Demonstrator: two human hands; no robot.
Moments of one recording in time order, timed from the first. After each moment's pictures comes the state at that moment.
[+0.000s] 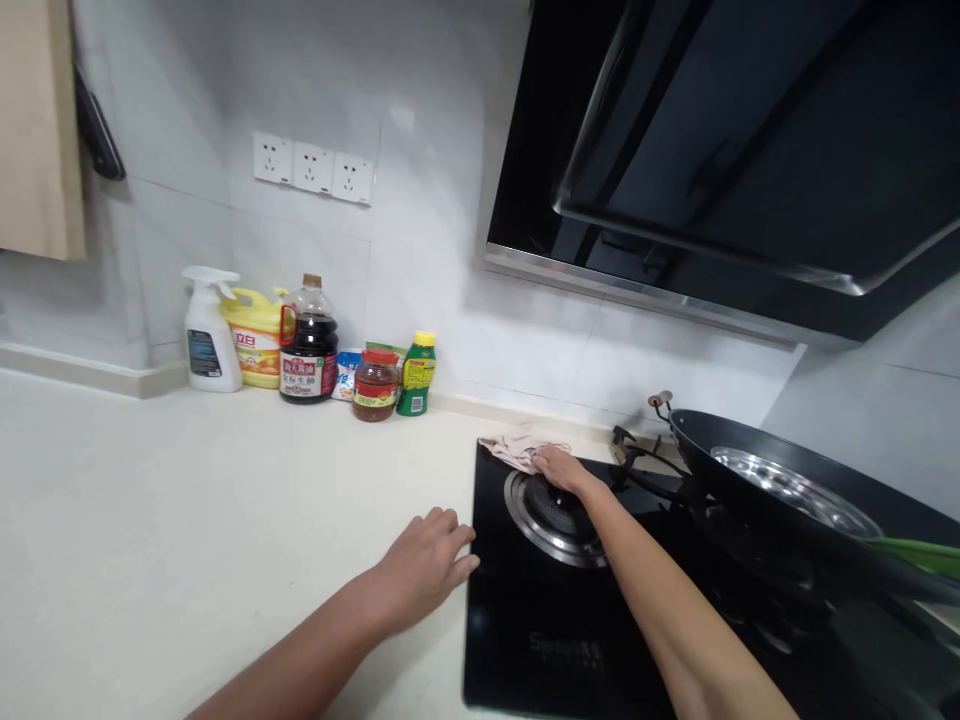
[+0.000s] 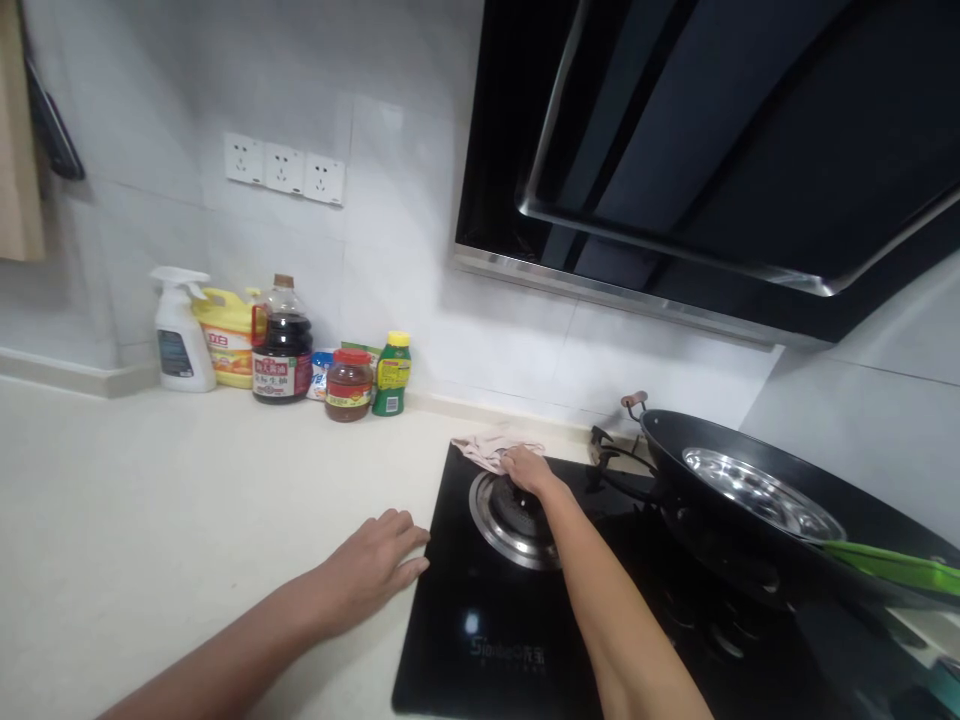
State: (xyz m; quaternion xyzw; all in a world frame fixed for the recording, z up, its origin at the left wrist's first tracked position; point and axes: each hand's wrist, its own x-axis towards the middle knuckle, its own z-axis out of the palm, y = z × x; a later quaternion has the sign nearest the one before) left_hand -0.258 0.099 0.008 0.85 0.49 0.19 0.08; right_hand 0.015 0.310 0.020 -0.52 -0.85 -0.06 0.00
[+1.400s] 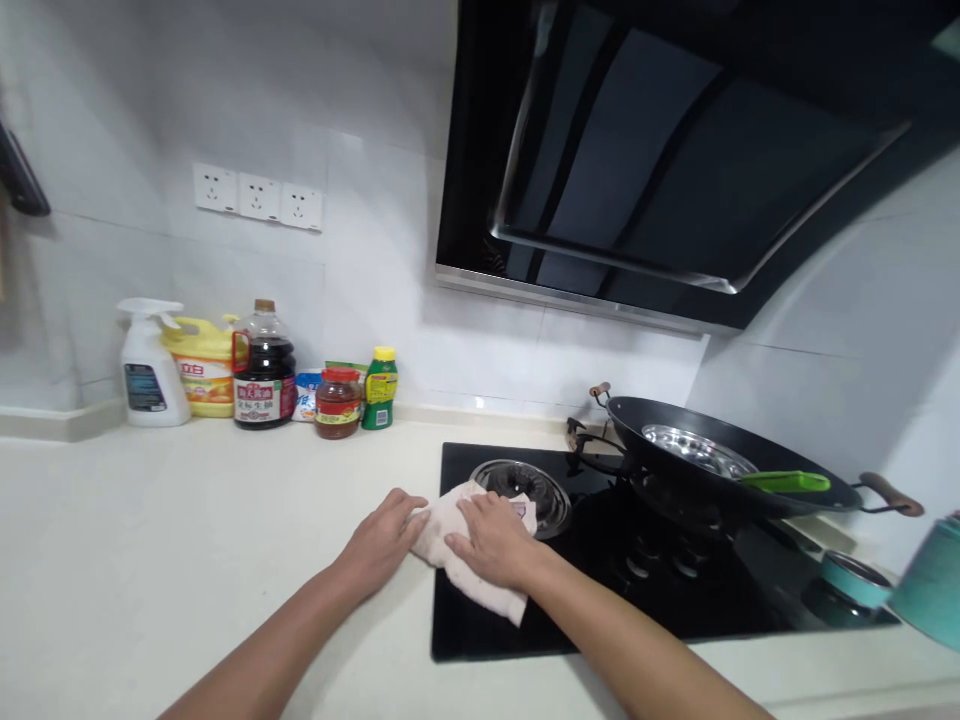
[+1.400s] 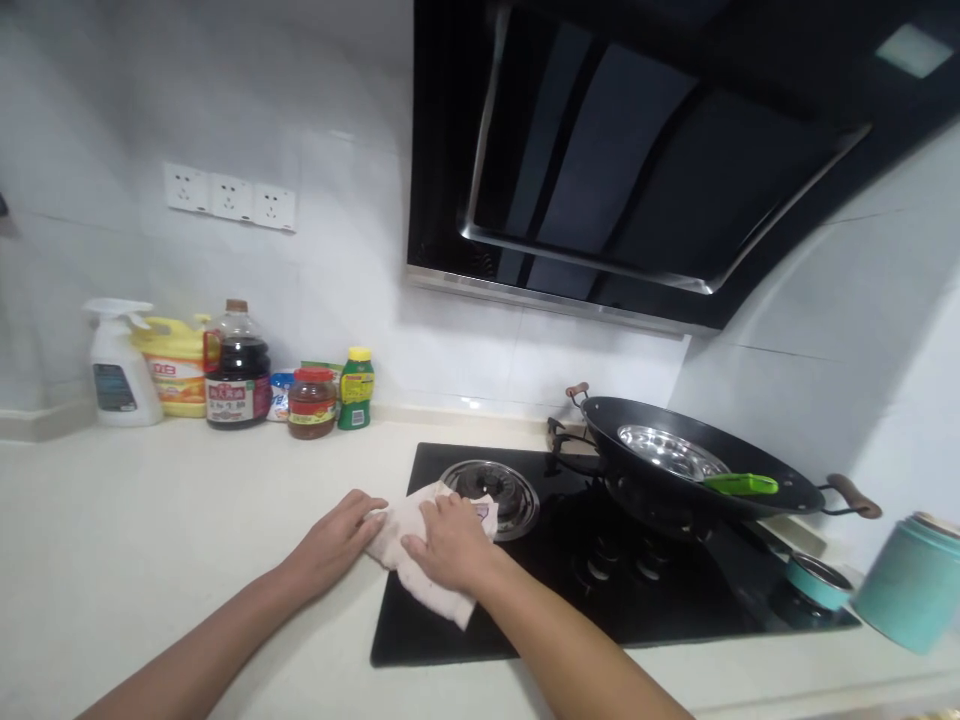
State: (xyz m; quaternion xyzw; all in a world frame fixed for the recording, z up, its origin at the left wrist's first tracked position) left_hand -0.278 0.130 -0.014 0.78 0.49 0.36 0.12; right_hand -0.052 0.131 0.001 -0.46 -0.87 -0.08 0.13
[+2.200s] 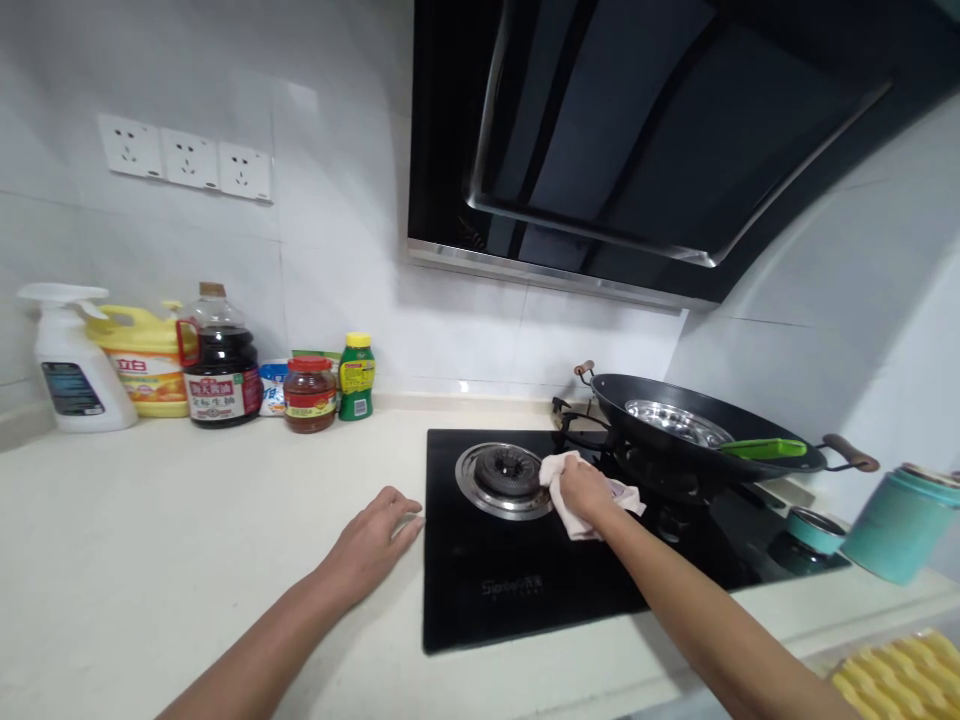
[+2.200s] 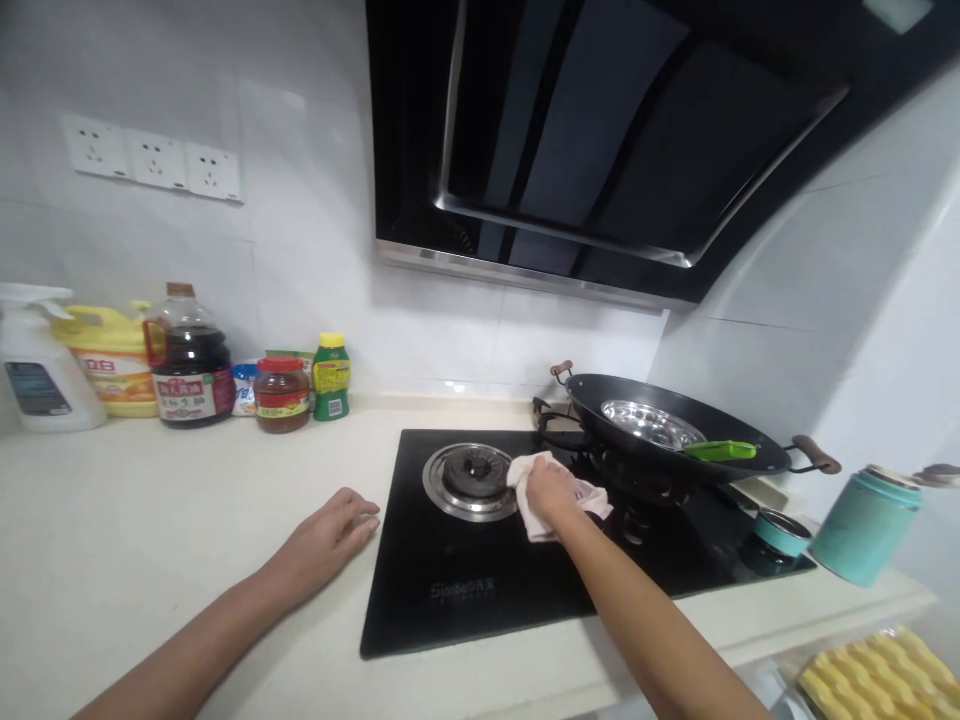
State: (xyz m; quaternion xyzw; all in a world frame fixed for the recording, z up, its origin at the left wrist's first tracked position) left_hand -0.270 0.126 -0.009 0.81 0.49 0.31 0.14; right_hand 0.106 0.186 -0.001 -0.77 -0.62 -0.06 0.09
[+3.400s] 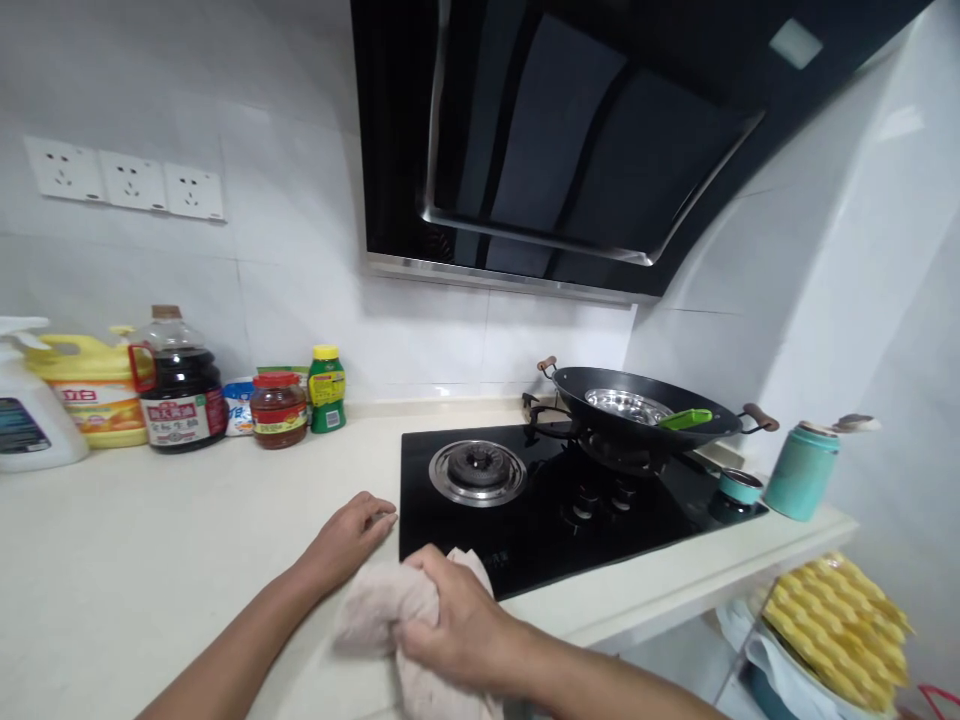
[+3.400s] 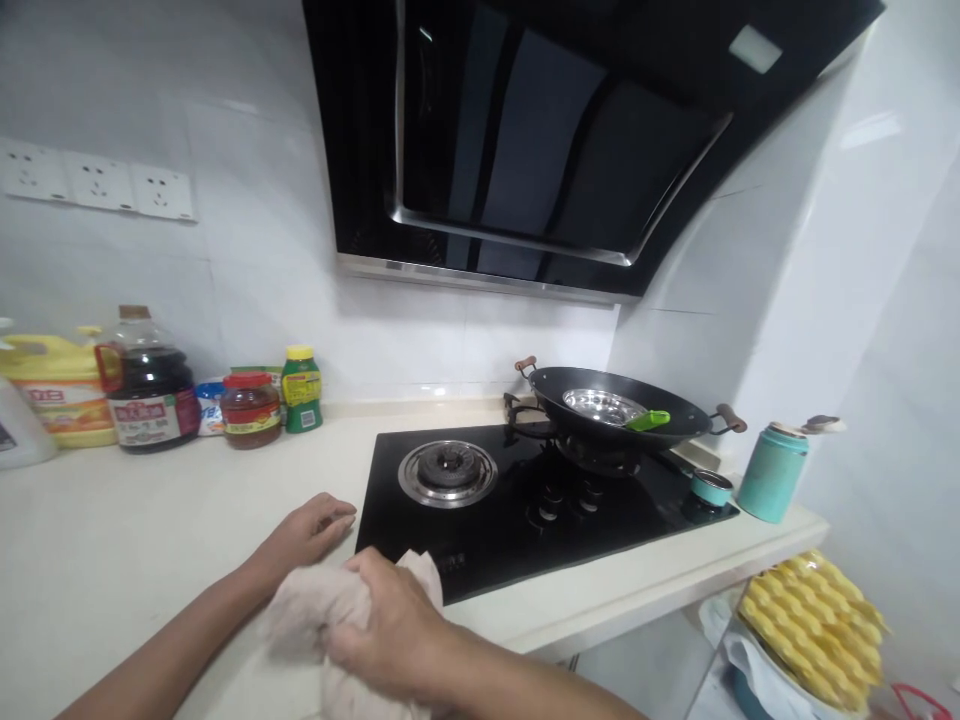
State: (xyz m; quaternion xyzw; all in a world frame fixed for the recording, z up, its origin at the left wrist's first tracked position) left_hand -0.276 0.141 -0.013 0.82 0.45 0.33 0.15; right_hand -0.065 0.002 0.011 -0.43 -0.77 0.32 0.36
